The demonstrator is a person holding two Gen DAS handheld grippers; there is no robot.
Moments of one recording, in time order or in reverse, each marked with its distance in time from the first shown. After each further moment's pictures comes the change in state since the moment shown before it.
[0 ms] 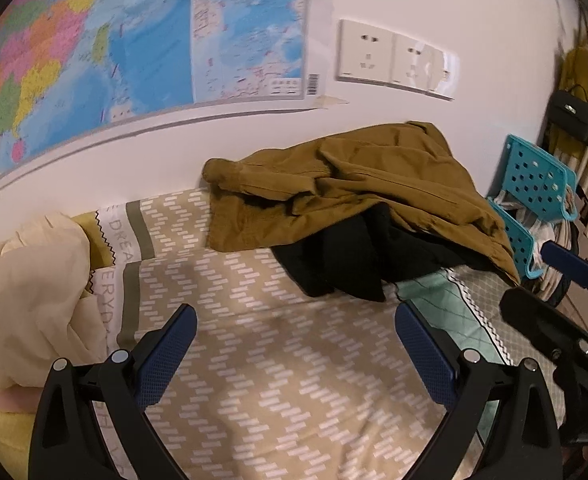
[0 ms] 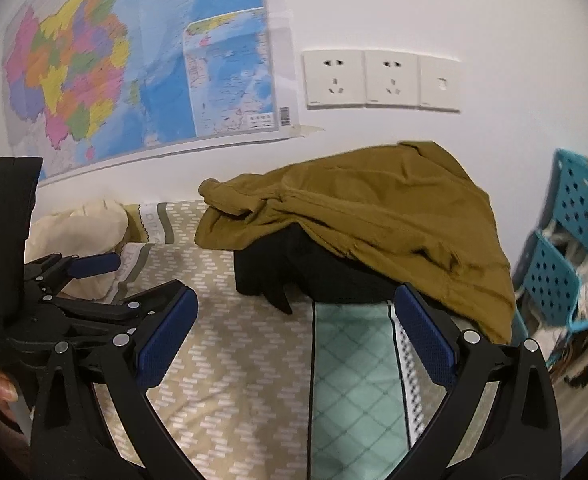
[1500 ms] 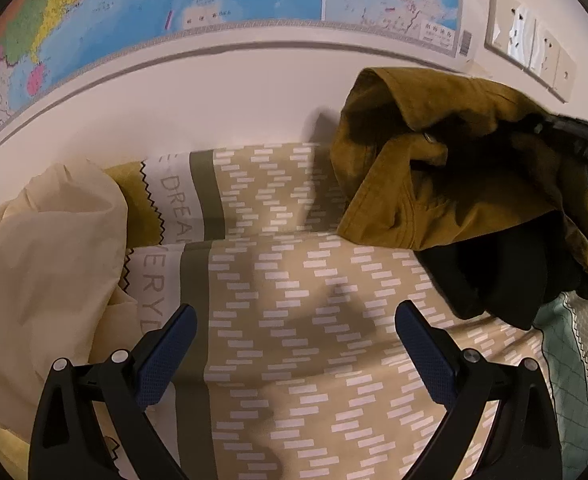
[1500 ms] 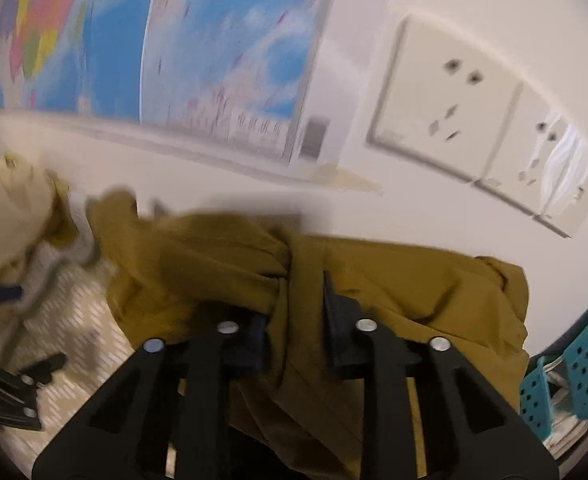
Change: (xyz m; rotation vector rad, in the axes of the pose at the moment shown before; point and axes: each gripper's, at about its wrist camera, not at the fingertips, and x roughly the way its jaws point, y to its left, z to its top) left arm 0.089 0.093 0.010 -0.110 0.106 0.158; right arm 0.165 0.013 0.110 -0.299 0.085 -0.021
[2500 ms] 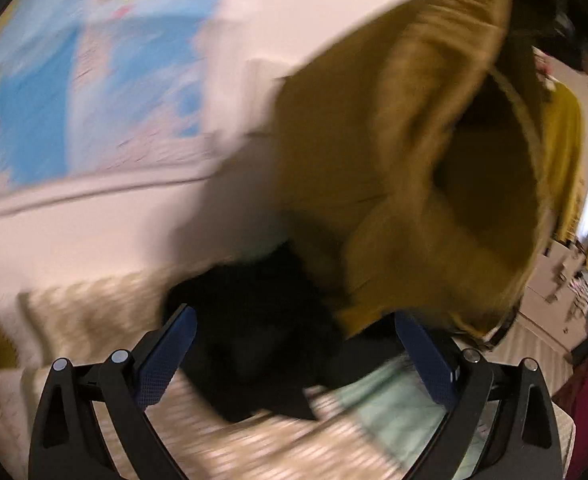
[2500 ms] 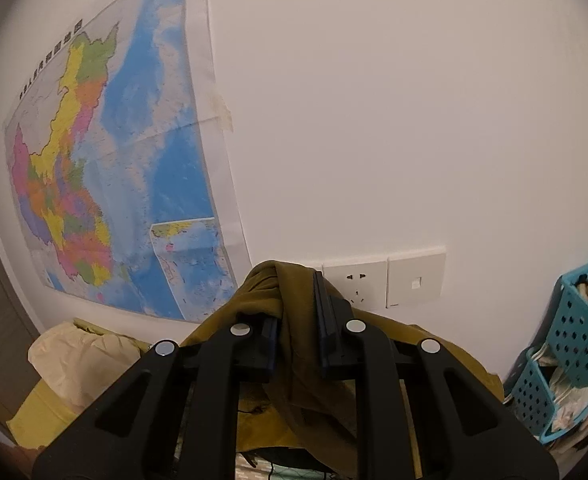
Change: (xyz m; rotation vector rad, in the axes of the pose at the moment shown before) left arm -0.044 -0.131 0.020 0.216 -0.338 -0.479; right arm -0.218 -0.147 0.063 0.332 -0.292 0.105
